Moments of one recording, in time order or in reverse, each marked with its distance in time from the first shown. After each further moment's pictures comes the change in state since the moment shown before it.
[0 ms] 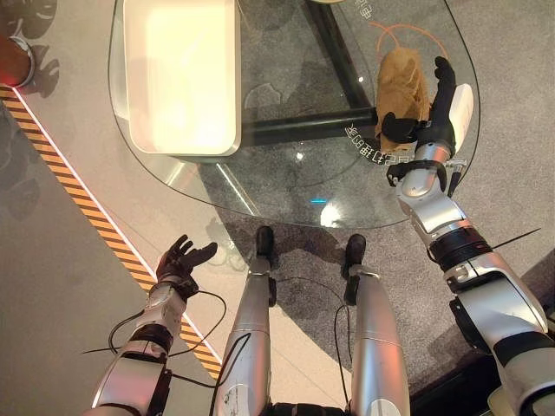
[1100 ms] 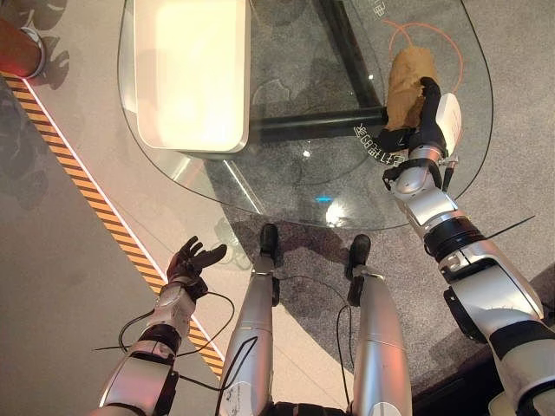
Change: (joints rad) left arm -0.001 -0.030 -0.041 -0.011 0.000 0.002 0.022; right arm -0.088 0.012 0.066 0.159 -0.003 0.096 0.054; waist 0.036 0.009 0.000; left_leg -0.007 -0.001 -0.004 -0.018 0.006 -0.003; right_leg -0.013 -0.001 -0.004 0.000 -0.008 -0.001
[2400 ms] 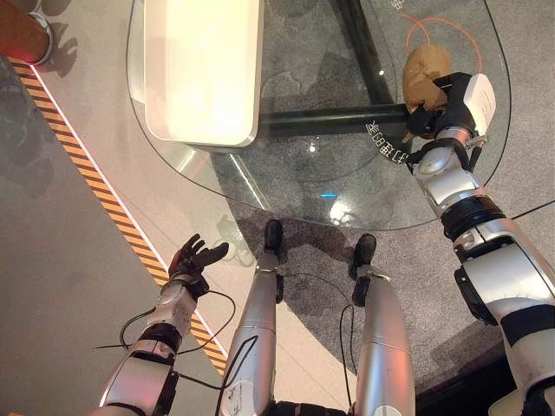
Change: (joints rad) left arm 0.000 0.000 -0.007 -0.019 -0.001 0.010 -0.002; right arm -0.127 -0.048 0.024 0.175 -0.040 0.018 0.041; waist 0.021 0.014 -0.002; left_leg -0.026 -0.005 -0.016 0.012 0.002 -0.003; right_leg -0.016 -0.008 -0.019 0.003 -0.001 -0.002
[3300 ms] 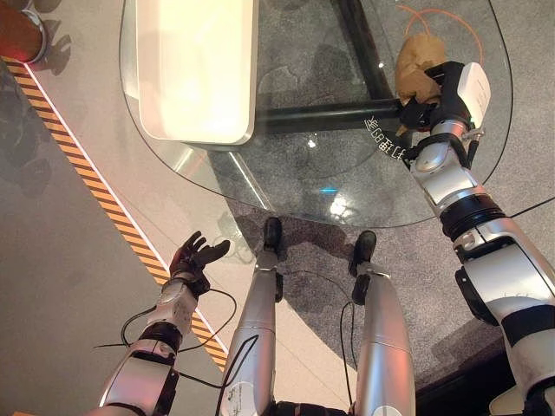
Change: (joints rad) left arm 0.001 -0.001 0.000 -0.023 -0.001 0.000 0.001; right arm 0.008 0.007 0.026 -0.094 -0.072 -0.007 0.049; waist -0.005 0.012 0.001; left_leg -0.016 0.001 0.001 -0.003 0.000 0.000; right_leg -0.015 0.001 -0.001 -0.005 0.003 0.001
